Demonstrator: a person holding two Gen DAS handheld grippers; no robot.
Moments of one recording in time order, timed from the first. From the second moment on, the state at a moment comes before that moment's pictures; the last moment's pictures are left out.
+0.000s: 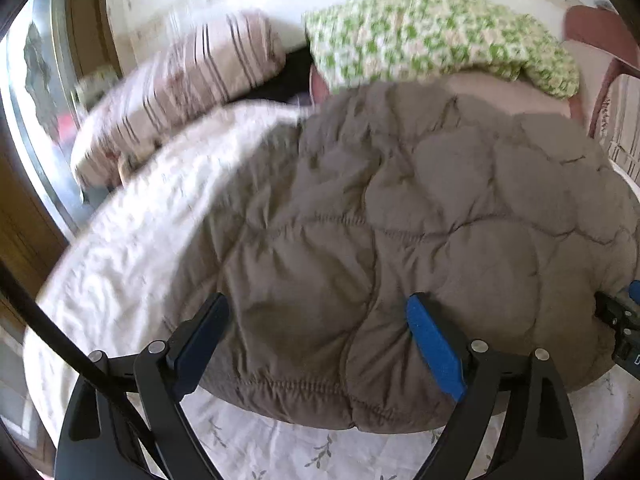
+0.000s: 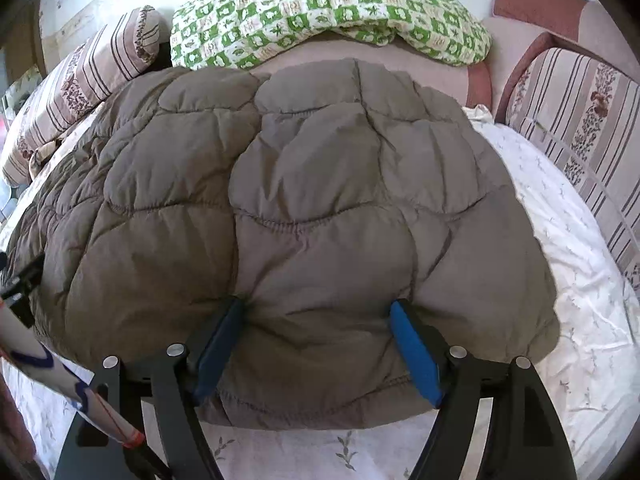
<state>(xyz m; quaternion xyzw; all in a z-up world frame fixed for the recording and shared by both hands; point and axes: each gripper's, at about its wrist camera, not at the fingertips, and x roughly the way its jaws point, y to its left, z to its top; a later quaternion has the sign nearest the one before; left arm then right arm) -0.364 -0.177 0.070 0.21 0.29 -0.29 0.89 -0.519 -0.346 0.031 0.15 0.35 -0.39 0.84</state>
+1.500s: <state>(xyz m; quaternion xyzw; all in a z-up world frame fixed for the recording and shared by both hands) -0.376 -0.211 0.063 0.21 0.29 -0.34 0.87 -0.520 -0.341 0.039 0.10 0.34 -0.41 0.84</state>
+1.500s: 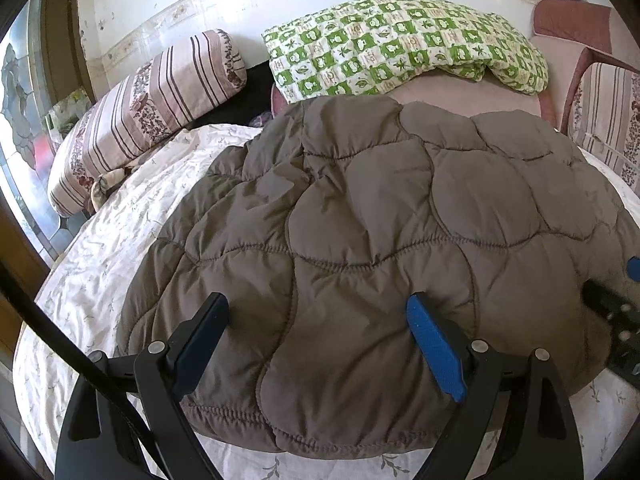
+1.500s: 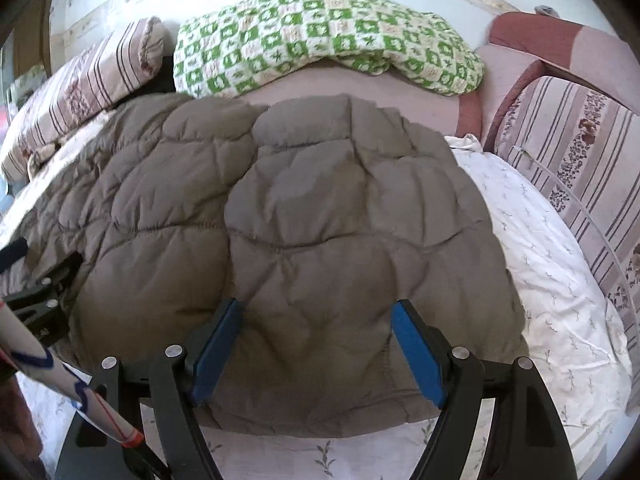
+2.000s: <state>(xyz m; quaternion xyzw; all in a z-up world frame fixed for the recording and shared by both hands) -0.375 -0.211 0.065 0.21 0.29 -0.34 0.87 -0.511 -0.335 0.042 0.09 0.33 -0.42 0.84</state>
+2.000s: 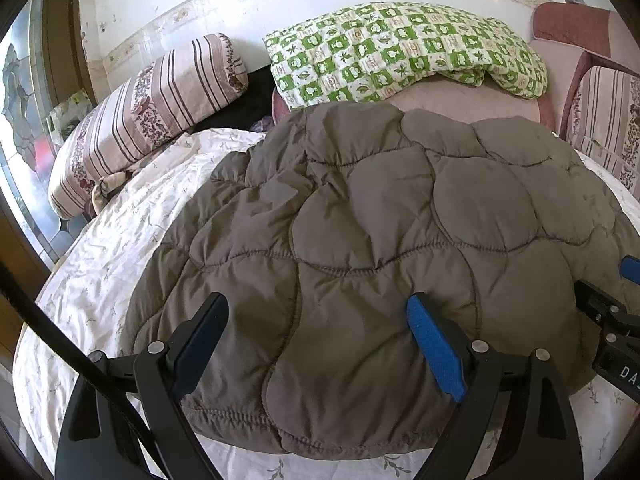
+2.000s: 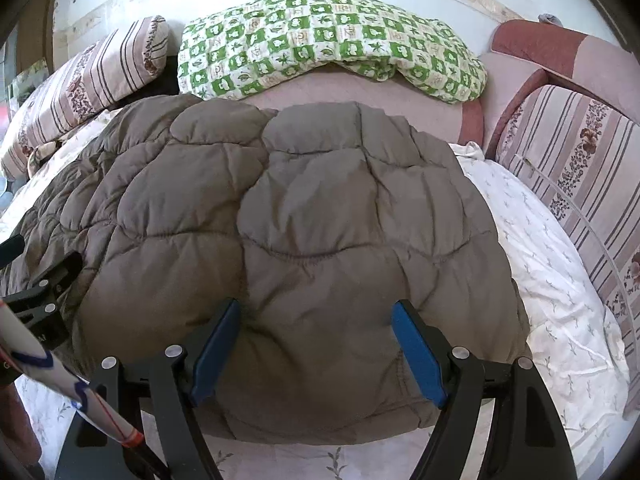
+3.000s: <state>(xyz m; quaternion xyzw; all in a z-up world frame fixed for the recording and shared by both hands) -0.363 -0.206 0.065 0.20 0.30 -0.33 0.87 -0.483 -0.318 0.039 0.05 0.33 -0.41 0.85</state>
